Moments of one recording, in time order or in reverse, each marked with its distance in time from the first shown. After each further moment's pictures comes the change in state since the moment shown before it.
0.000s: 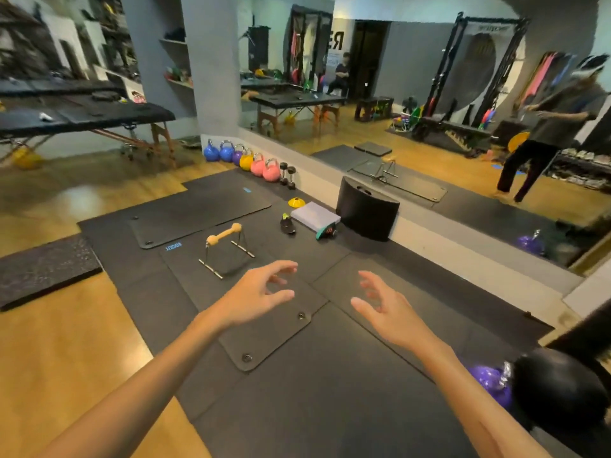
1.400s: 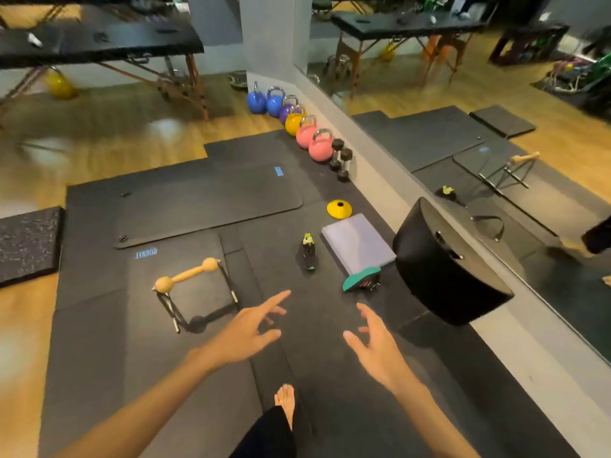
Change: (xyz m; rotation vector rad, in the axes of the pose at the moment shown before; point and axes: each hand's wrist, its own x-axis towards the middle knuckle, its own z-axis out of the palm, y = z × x) left_hand 0.854 -0.388 -0.008 0.035 -0.019 -0.492; right_hand 0.971 0.337 -0.077 0.112 -0.391 0.135
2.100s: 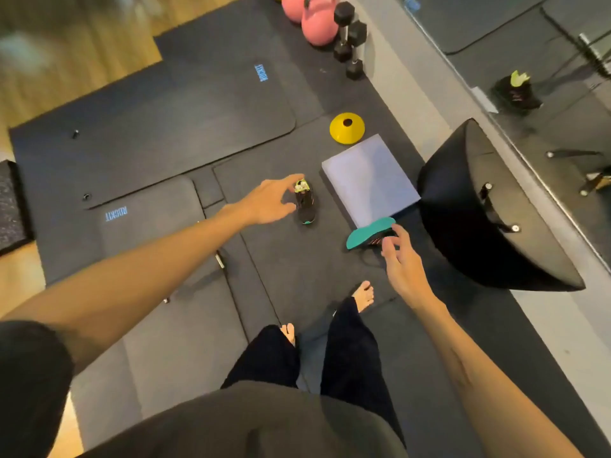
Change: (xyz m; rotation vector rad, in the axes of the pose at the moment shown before) left_hand 0.520 -0.060 -0.046 0.269 -0.150 -0.210; right_hand 0.396 0.109 -0.131 0.132 0.037 0.233
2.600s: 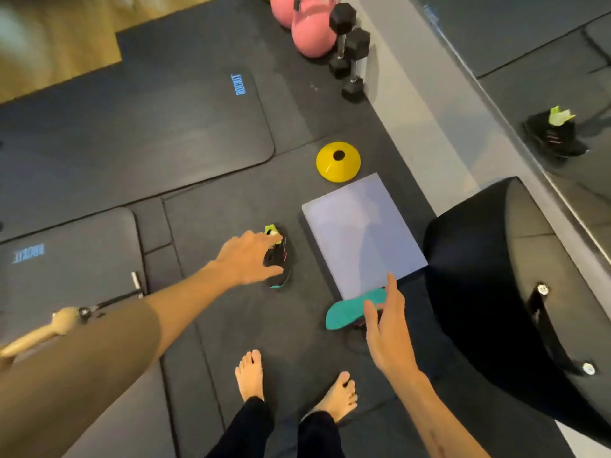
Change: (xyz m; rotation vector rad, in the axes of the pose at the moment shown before) left_hand 0.277 -0.083 0.103 0.400 -0.100 -0.151; right_hand 0.282 0.131 0.040 -0.076 0.055 -0.057
